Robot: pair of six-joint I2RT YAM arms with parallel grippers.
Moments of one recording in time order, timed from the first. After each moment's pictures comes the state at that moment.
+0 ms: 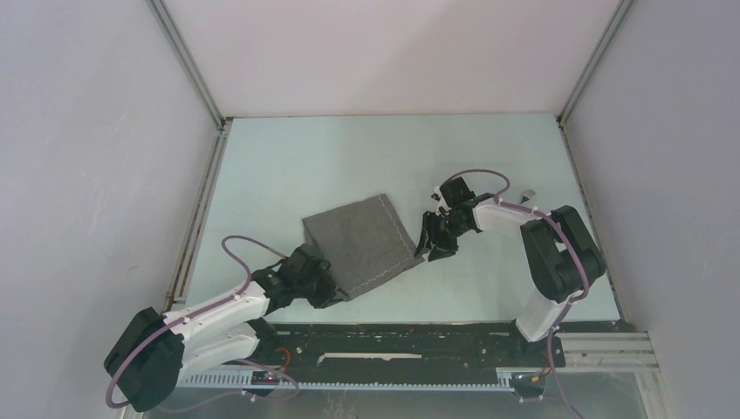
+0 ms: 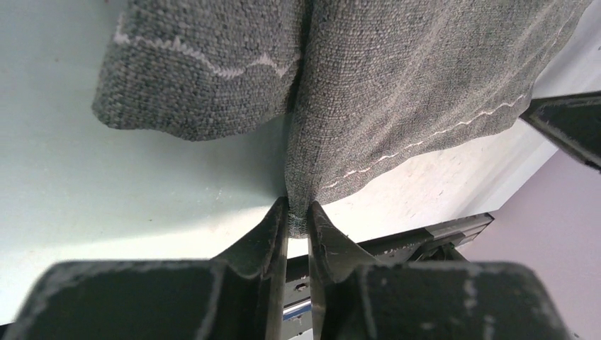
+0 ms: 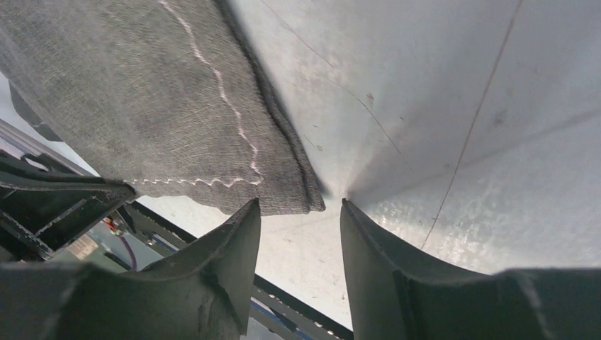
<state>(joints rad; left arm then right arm) -0.70 0.96 0.31 -0.33 0.11 -1.36 0.43 1.72 0.96 -0.46 -0.45 0.51</state>
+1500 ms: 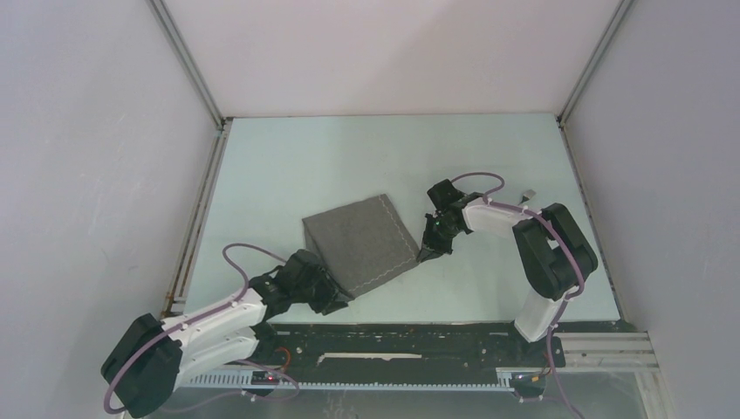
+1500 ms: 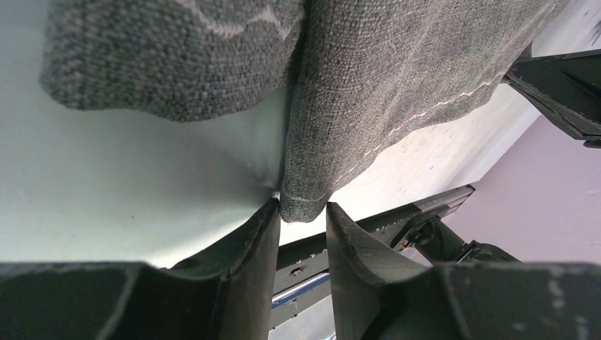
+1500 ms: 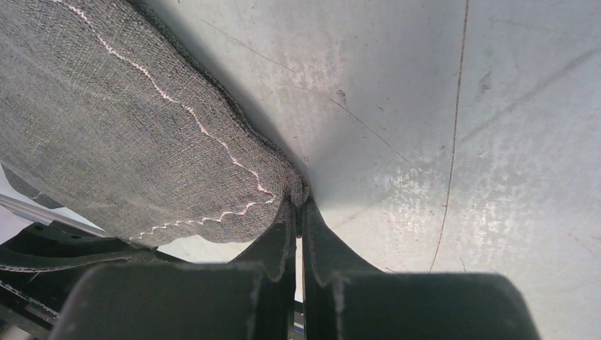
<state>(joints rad) -0.71 0.91 0.23 -0.26 0.19 -1.39 0.51 1.75 0.99 -0.52 -0.29 0.76</state>
